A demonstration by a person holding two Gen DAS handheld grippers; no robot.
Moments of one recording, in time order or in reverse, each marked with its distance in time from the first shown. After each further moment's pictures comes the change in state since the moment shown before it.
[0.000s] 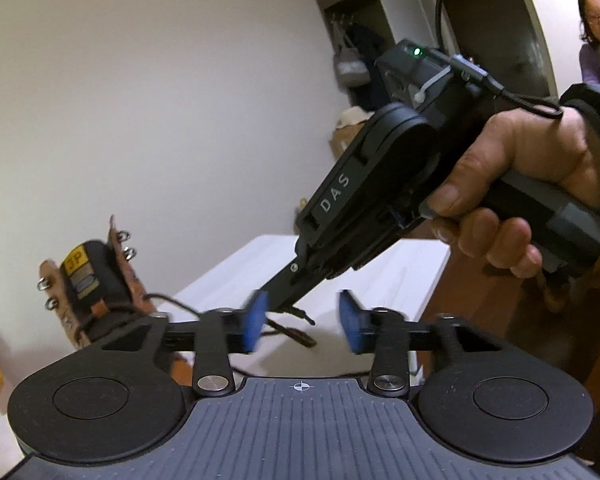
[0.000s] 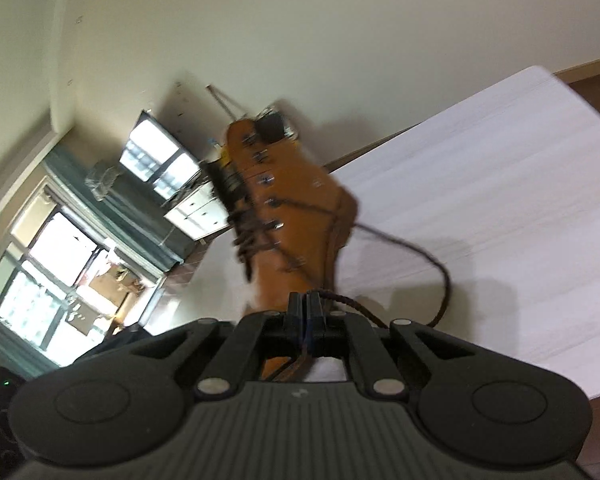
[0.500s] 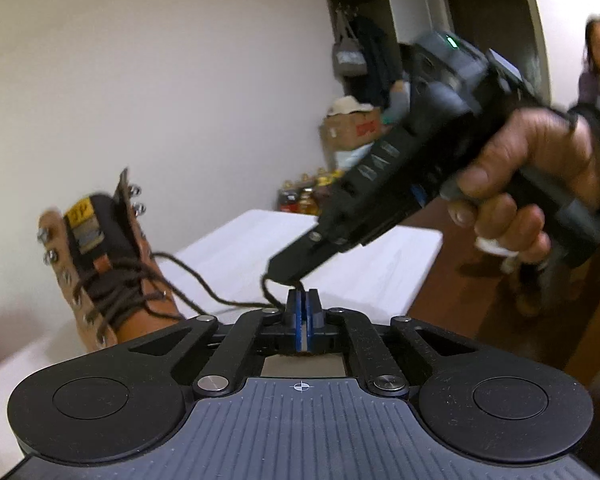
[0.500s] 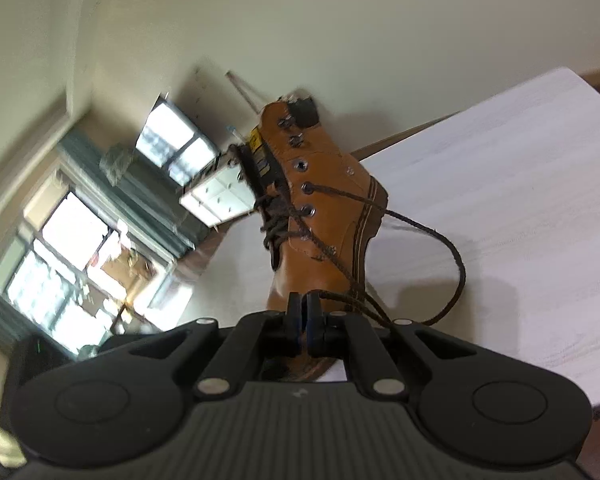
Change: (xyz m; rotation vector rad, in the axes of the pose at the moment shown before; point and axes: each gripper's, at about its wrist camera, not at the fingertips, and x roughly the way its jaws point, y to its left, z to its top) left arm -0.010 0.055 -0.014 -0.136 0.040 -0.146; right arm 0.005 0.021 0.000 -0.123 0.060 0.026
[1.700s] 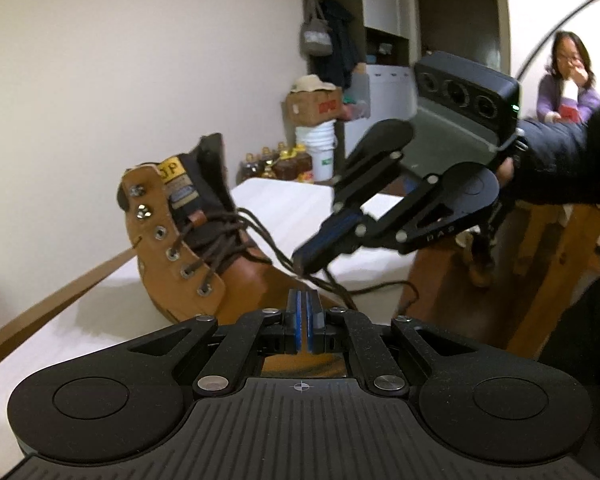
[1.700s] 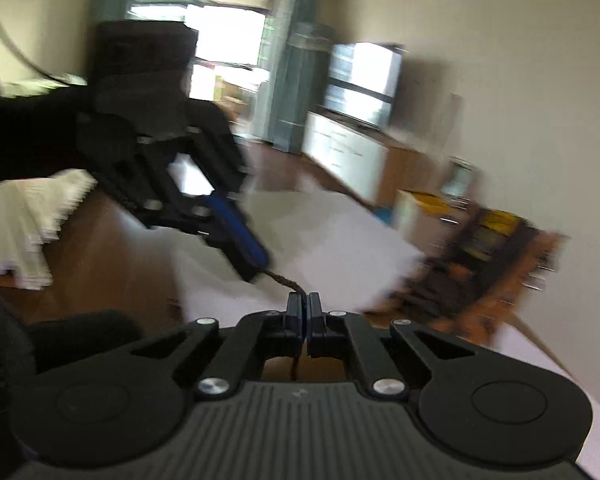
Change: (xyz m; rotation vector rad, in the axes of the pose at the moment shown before) left arm -0.055 0.102 -0.003 0.020 0.075 -0.110; right arm 0.045 0.099 -0.014 -0.984 0.016 -0.021
